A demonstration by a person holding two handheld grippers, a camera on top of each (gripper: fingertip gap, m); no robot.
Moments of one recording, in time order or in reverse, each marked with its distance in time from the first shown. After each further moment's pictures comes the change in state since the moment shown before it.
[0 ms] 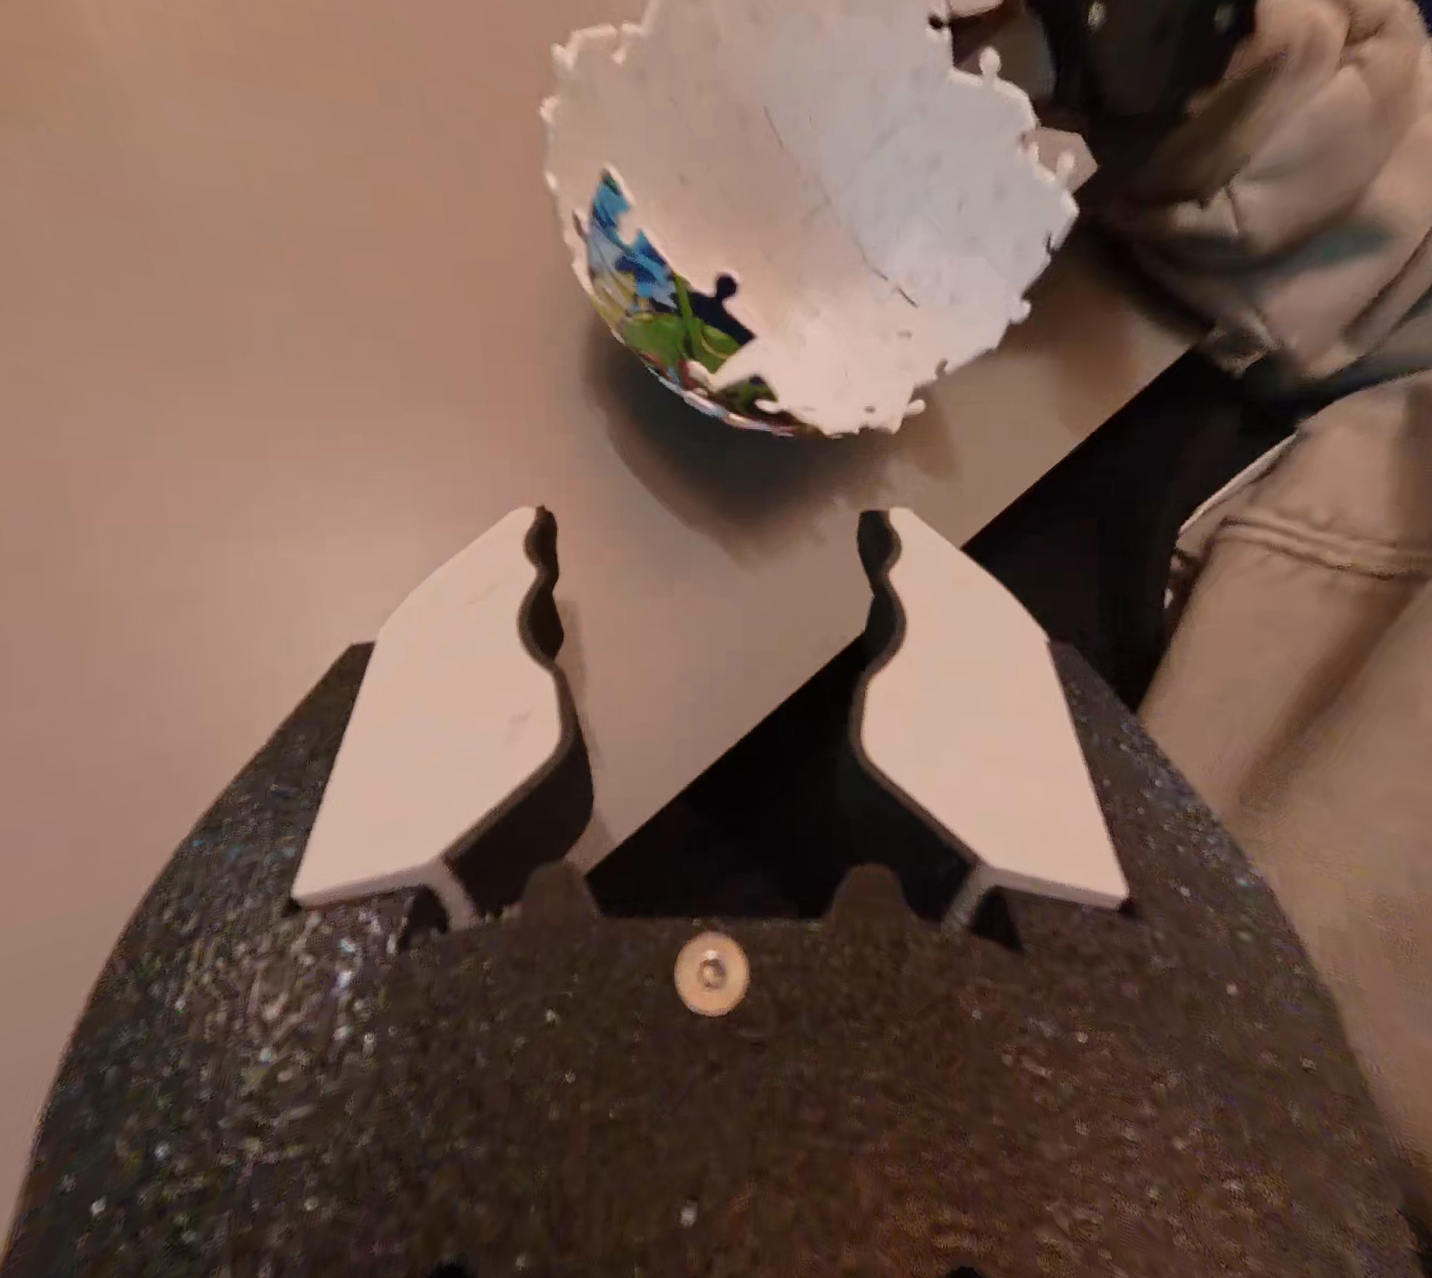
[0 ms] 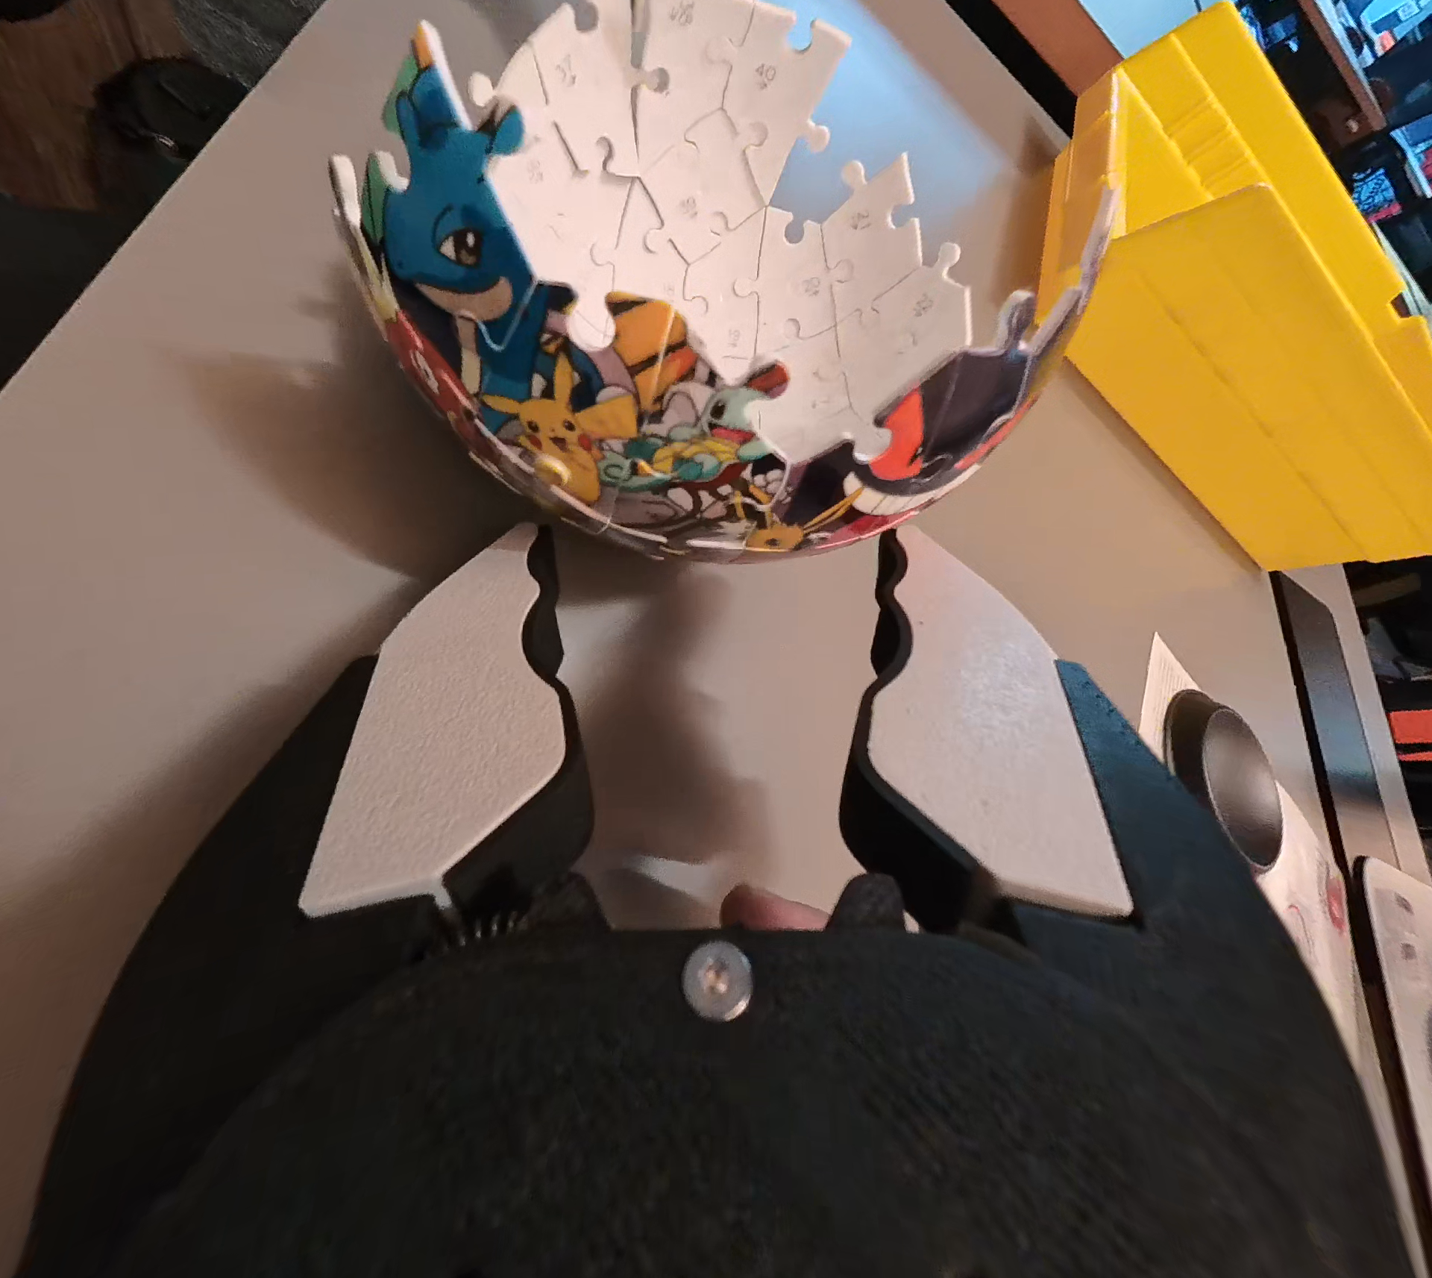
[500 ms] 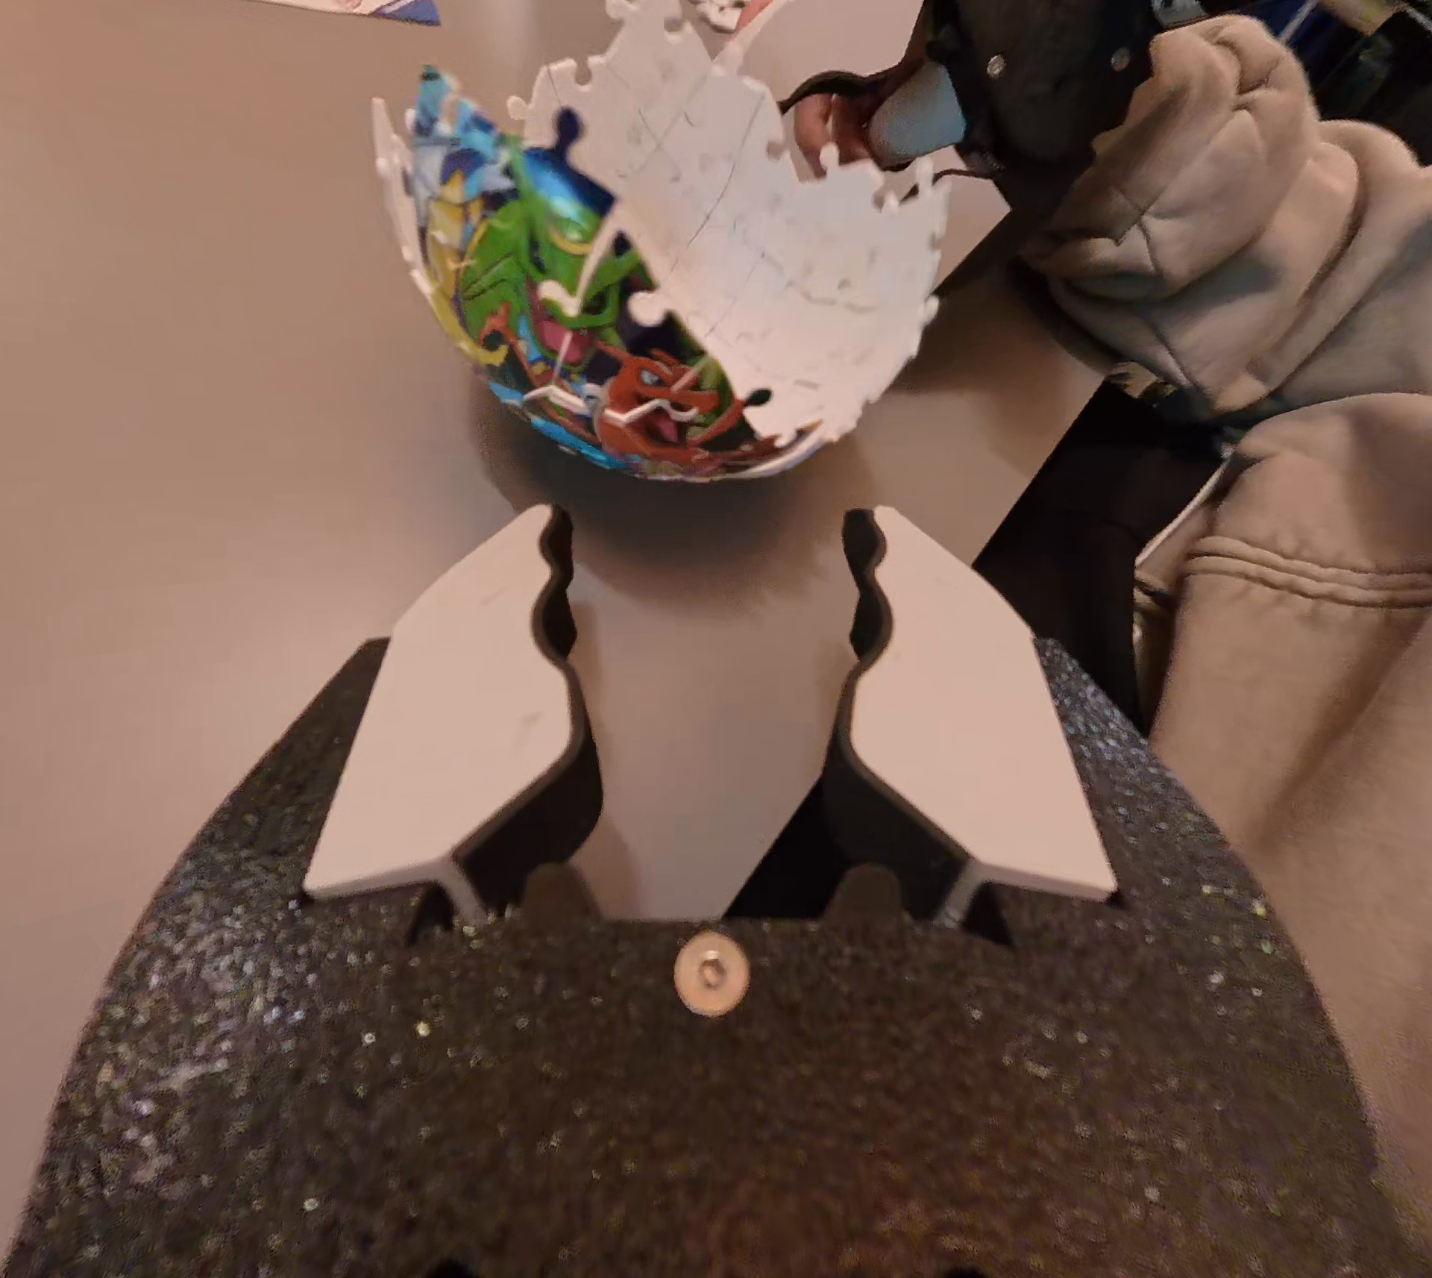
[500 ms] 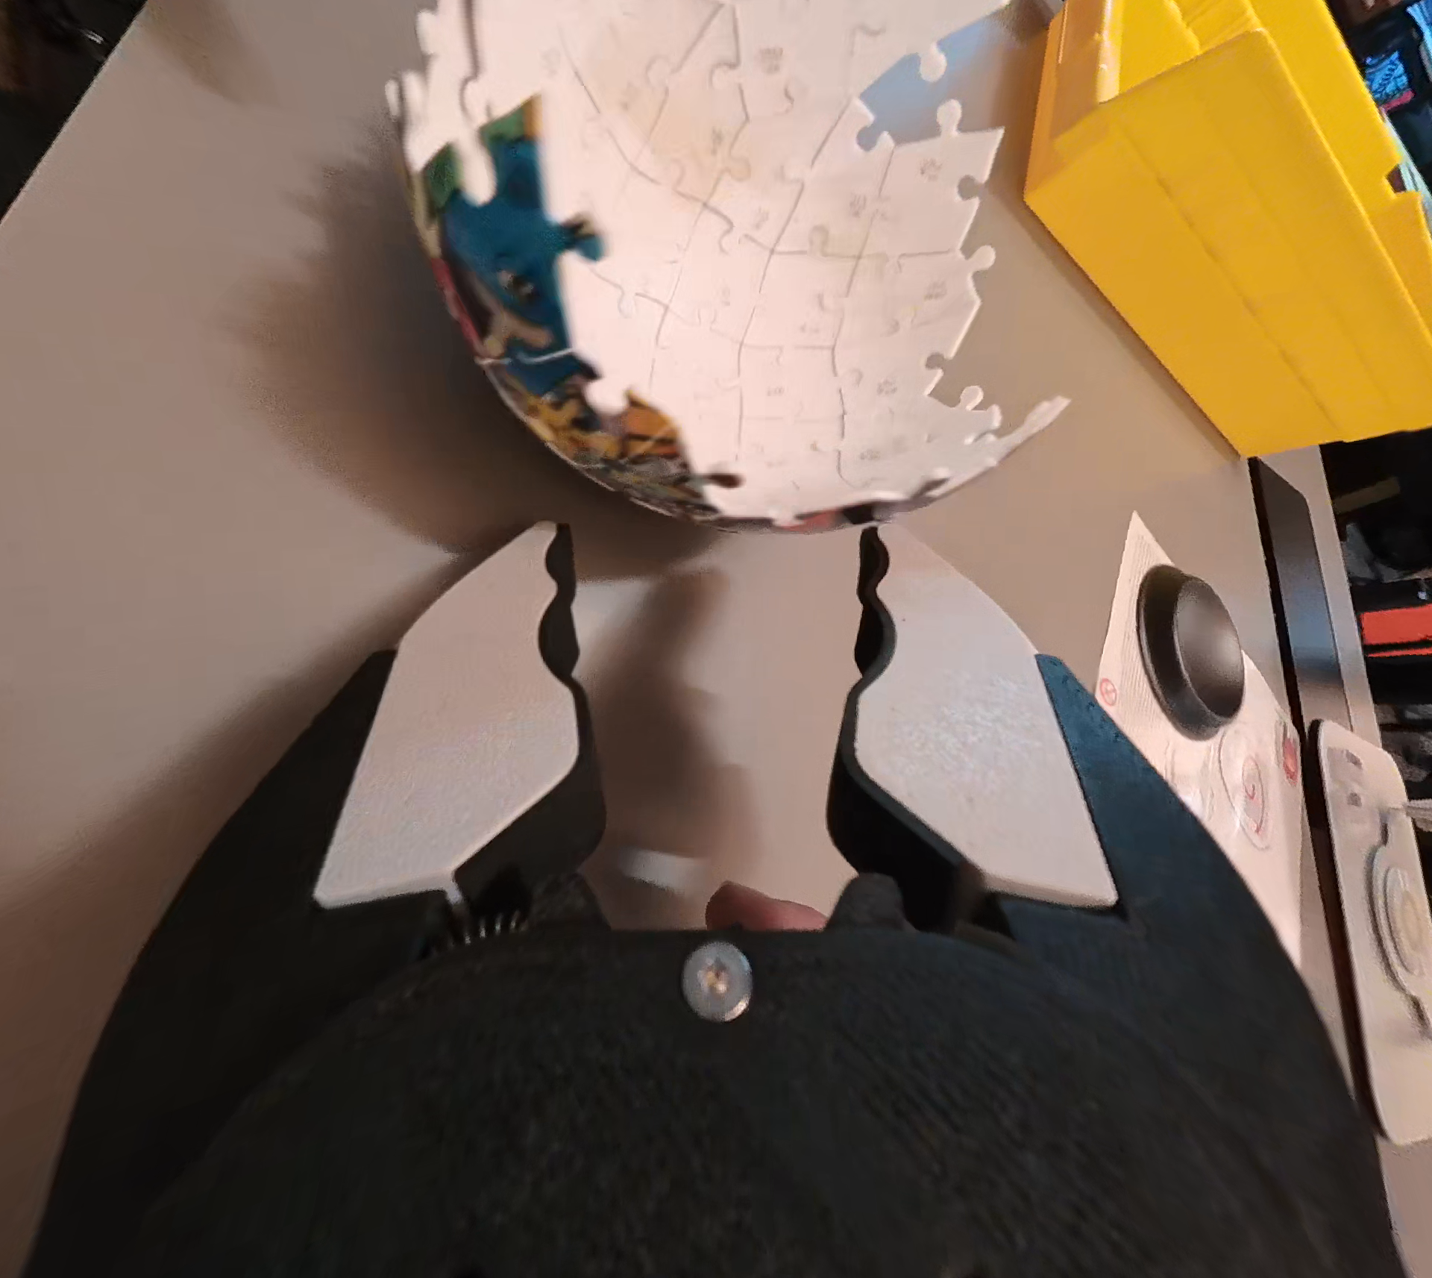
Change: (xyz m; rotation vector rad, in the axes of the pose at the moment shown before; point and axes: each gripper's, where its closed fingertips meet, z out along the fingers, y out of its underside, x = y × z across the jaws) left arm 0.026 -0.023 0.040 0.056 0.149 0.053; right arm 0.001 0.027 -0.027 -0.101 0.033 0.024
